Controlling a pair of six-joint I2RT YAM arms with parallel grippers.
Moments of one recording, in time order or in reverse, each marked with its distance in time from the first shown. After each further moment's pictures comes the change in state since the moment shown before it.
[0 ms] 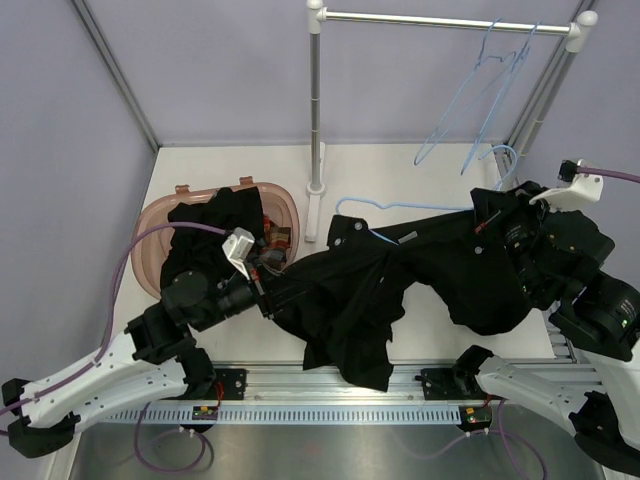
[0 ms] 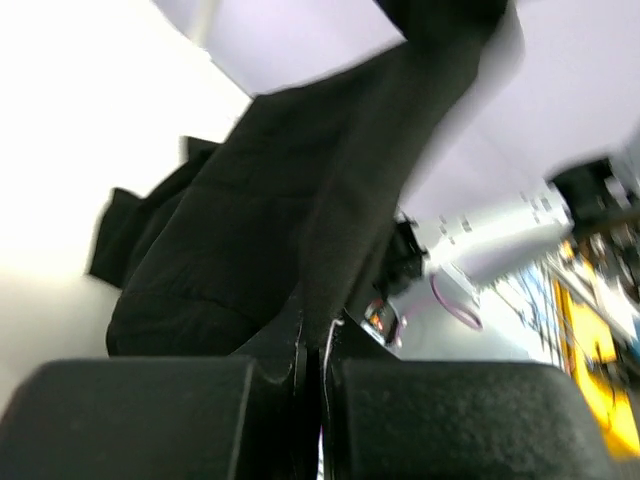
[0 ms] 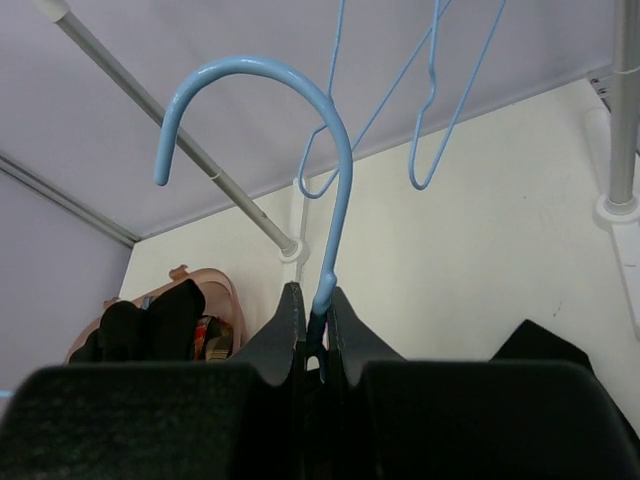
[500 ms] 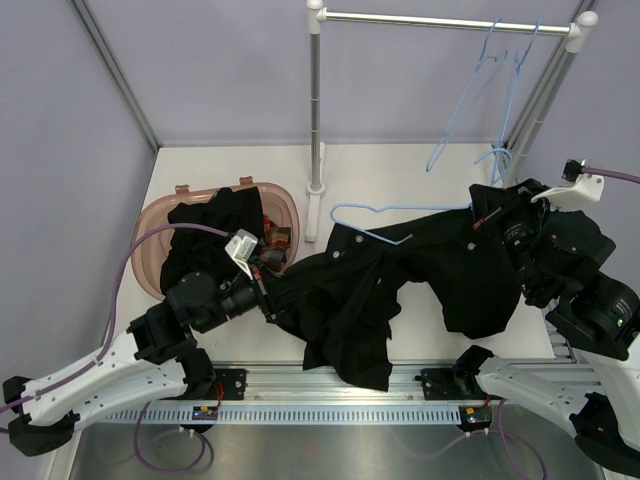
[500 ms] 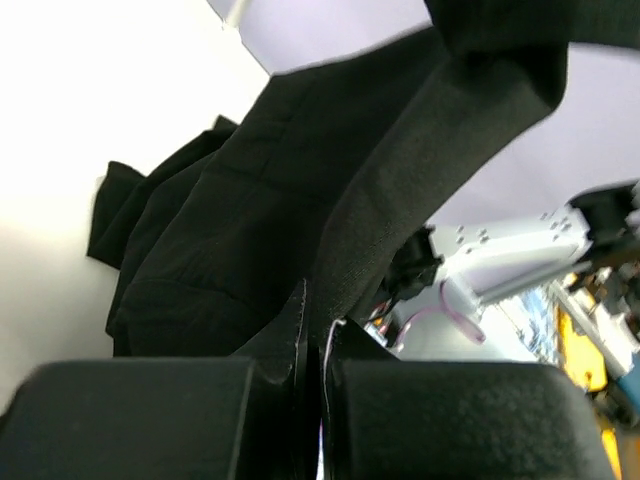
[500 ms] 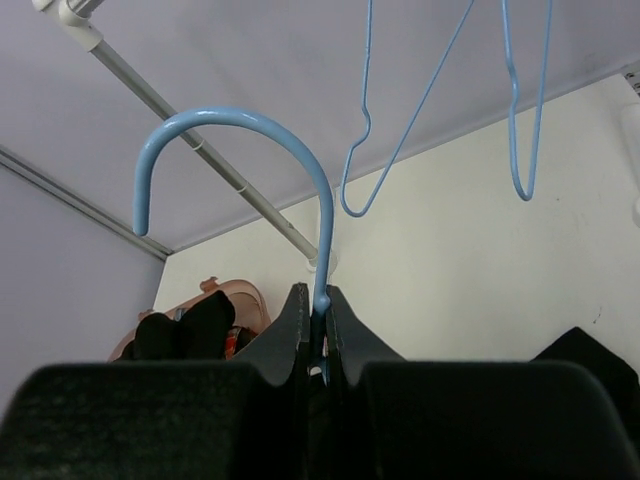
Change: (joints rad) left arm -0.018 -0.033 -0.010 -0.075 -0.105 -0.084; right arm 0.006 -0.004 -0.036 0.071 -0.025 0.046
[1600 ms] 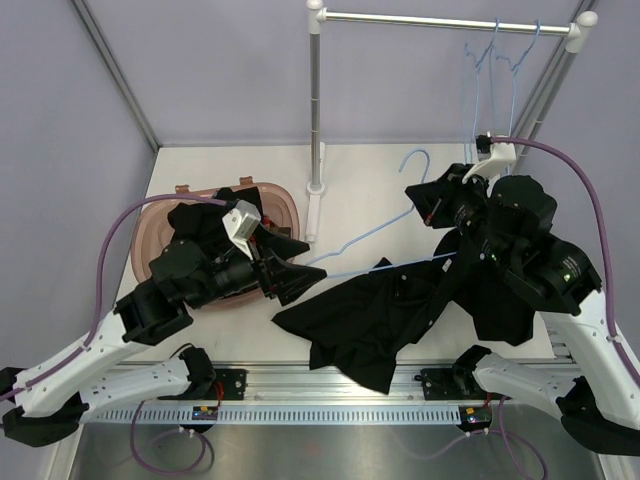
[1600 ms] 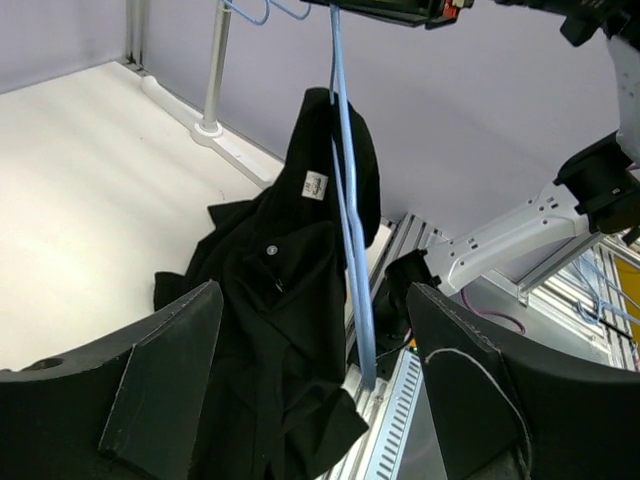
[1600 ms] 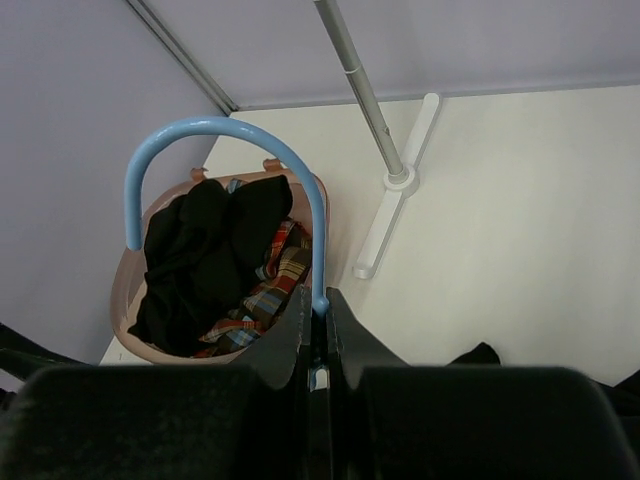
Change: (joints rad) left arm 0.023 0.204 0.341 -0.039 0.142 0.307; right arm -0.057 0.161 0.001 0.074 -0.483 -0.121
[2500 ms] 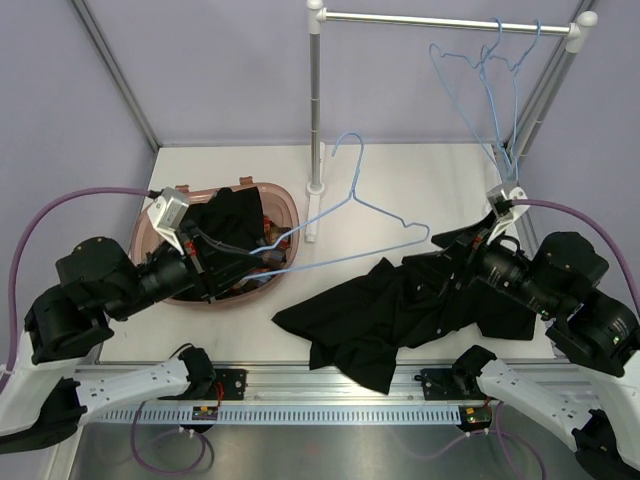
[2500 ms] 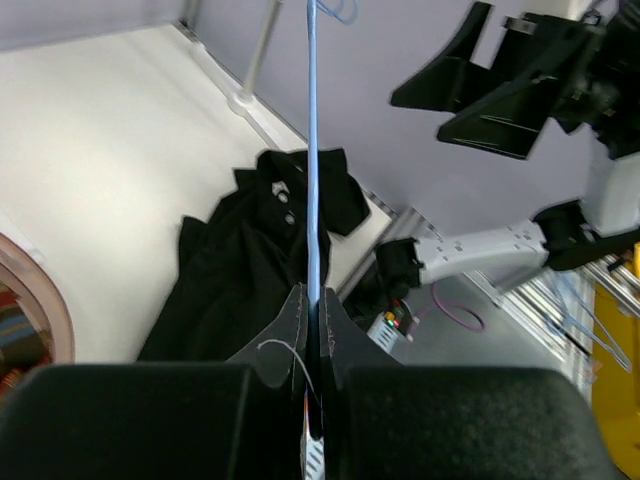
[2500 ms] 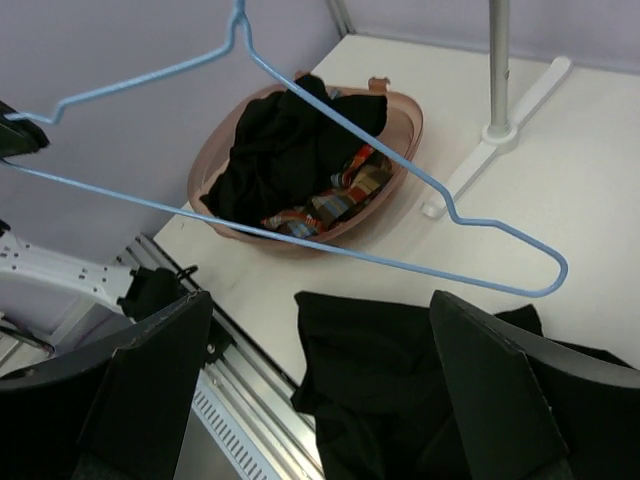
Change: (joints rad) left arm 0.001 -0.008 0.426 -0.549 -0.126 -0.087; right arm -0.002 -0.266 -0.138 -0.090 -0.342 -0.110
